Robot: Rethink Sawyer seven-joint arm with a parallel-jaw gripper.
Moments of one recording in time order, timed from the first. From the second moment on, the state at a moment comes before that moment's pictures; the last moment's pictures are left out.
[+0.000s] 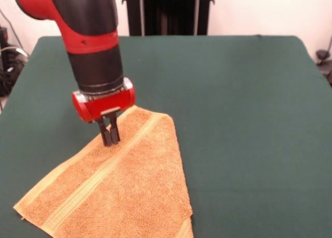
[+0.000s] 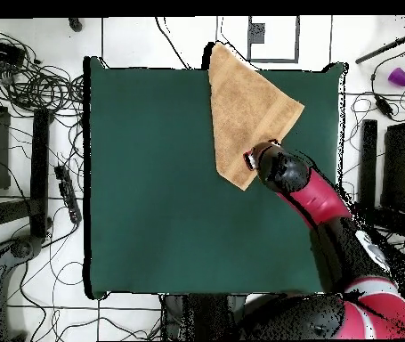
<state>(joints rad) -0.54 -0.37 0.16 1.55 0.22 0.25 0.54</state>
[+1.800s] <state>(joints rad) -0.10 -0.44 -0.03 1.36 0.32 0.83 1.09</state>
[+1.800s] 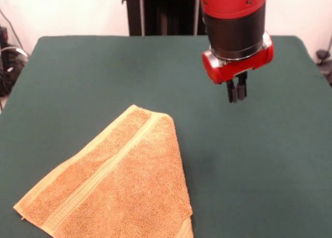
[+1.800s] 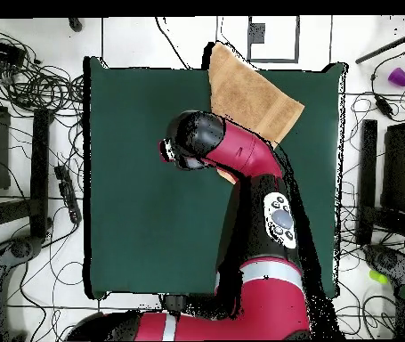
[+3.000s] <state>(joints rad) -0.21 -0.25 -0.14 1.10 0.24 0.94 1.36</state>
